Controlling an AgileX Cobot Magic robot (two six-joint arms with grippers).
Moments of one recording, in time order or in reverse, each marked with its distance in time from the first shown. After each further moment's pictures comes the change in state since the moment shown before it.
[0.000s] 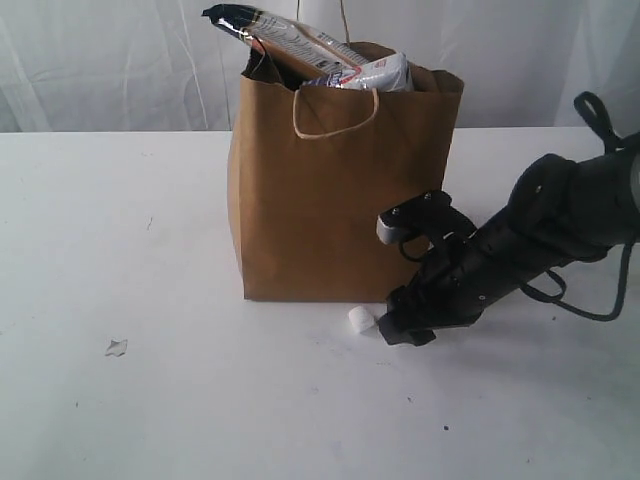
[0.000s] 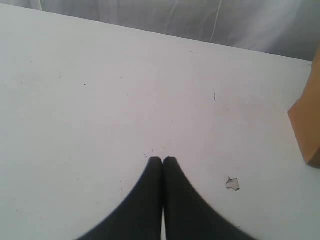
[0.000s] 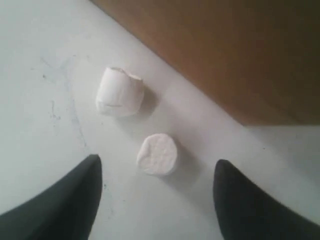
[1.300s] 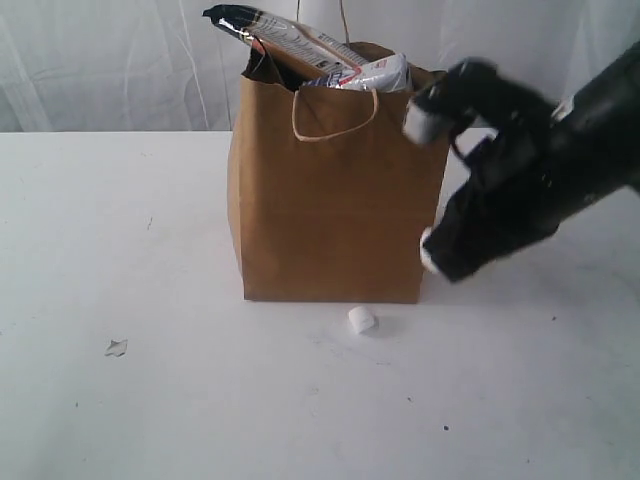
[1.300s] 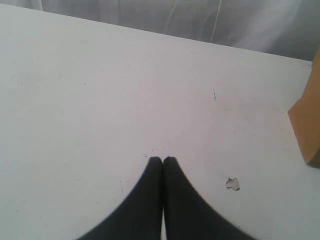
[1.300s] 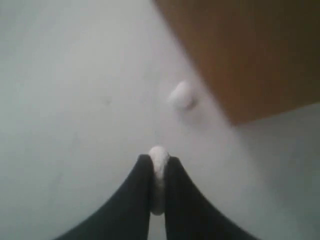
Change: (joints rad) left arm 0.000 0.000 0.000 0.000 0.000 0.000; right arm 0.024 -0.469 -0.159 -0.268 0.433 0.127
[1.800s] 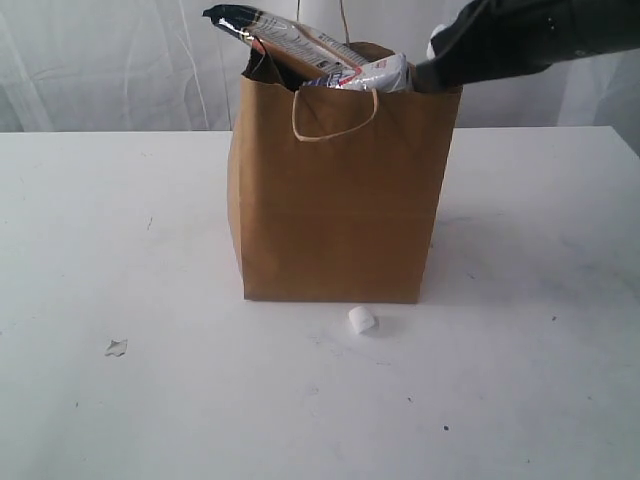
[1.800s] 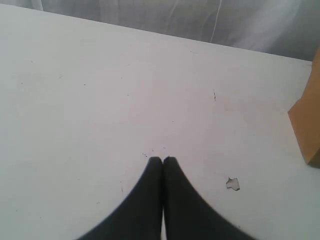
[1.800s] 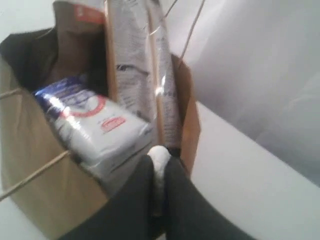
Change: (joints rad) left arm 0.000 0.000 0.000 0.000 0.000 0.000; right arm -0.046 0.028 -0.120 0.003 -0.480 0.042
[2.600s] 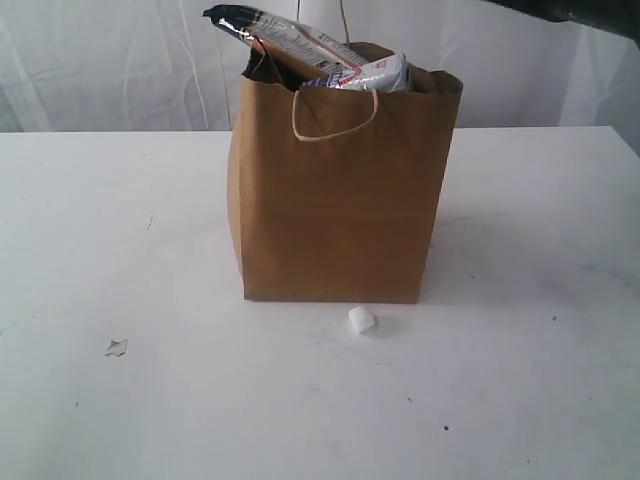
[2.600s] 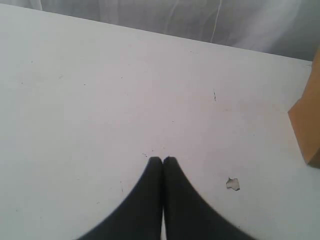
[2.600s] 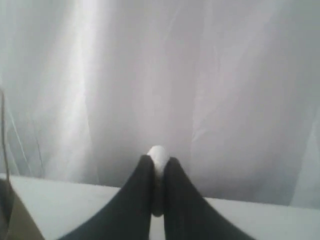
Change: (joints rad) left arm 0.000 0.000 0.000 0.000 0.000 0.000; right arm -0.130 0.198 -0.029 0.120 -0.523 0.218
